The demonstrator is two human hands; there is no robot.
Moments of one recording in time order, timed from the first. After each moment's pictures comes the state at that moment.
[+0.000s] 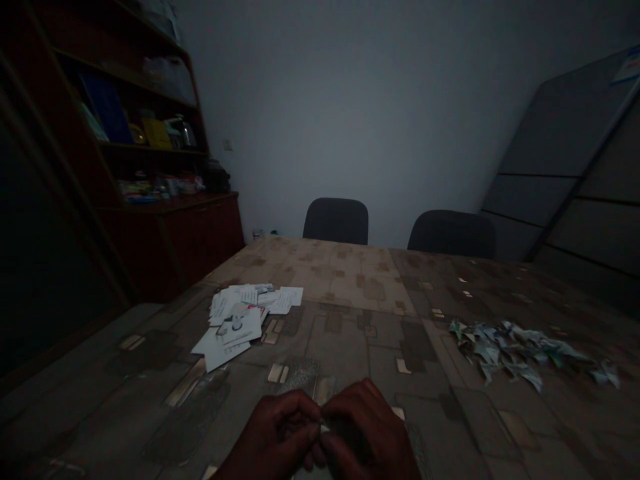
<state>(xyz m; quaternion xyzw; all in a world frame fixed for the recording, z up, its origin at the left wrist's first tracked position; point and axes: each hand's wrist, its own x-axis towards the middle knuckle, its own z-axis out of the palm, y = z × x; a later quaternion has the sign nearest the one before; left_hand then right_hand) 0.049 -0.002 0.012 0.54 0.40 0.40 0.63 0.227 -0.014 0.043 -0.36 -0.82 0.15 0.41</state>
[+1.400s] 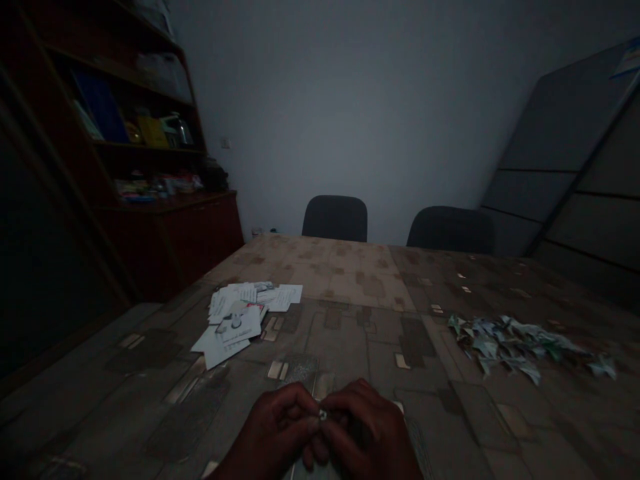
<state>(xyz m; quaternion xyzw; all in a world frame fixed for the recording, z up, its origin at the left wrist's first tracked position) 0.050 -0.002 0.009 0.49 0.35 0.43 0.67 0.223 -0.013 0.040 -0.45 -0.77 0.24 0.39</state>
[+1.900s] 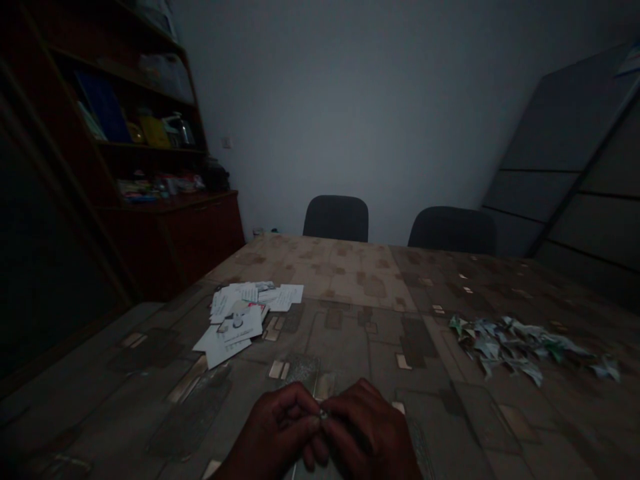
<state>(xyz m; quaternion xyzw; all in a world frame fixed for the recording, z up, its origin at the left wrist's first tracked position) 0.050 -0.003 0.011 0.47 0.35 0.44 0.68 0.221 -0.013 0.046 -0.38 -0.82 0.15 0.40</state>
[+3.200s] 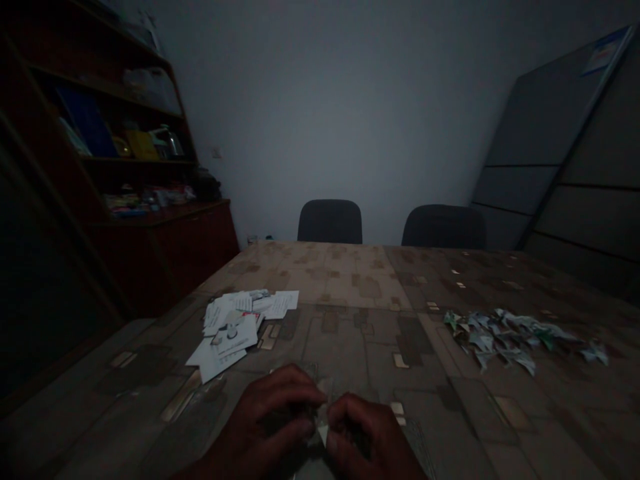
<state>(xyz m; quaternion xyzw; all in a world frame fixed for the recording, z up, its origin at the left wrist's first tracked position) 0.027 0.010 0.054 0.73 0.29 0.46 0.41 0.226 -0.018 0.033 -0.46 -0.69 0.42 0.37</state>
